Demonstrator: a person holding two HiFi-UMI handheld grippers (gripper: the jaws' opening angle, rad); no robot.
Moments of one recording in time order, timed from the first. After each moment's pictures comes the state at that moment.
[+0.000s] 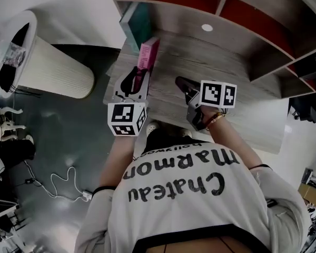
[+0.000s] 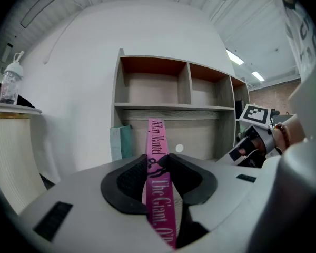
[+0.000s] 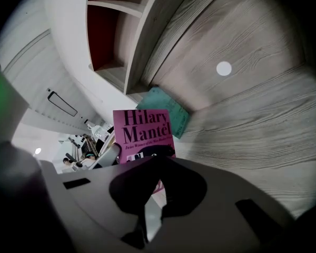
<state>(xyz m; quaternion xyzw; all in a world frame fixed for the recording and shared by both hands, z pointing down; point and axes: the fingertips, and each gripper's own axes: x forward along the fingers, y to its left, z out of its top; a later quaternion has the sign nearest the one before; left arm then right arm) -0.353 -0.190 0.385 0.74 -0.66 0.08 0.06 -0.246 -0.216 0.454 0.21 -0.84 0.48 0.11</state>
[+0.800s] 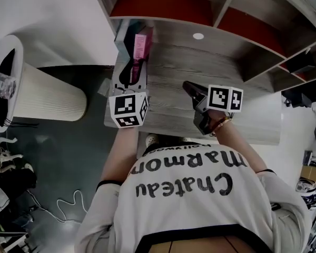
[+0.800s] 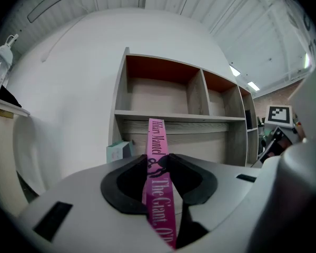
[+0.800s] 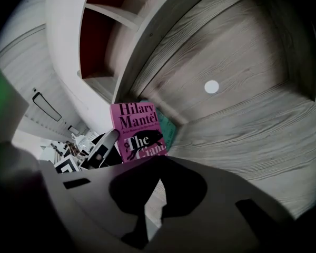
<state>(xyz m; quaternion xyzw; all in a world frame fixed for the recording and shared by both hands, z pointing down) -0.386 -0.274 0.359 0.76 -0.65 0.02 0.02 -0.229 -0.250 0.442 0.31 -0.82 0.47 0.09</state>
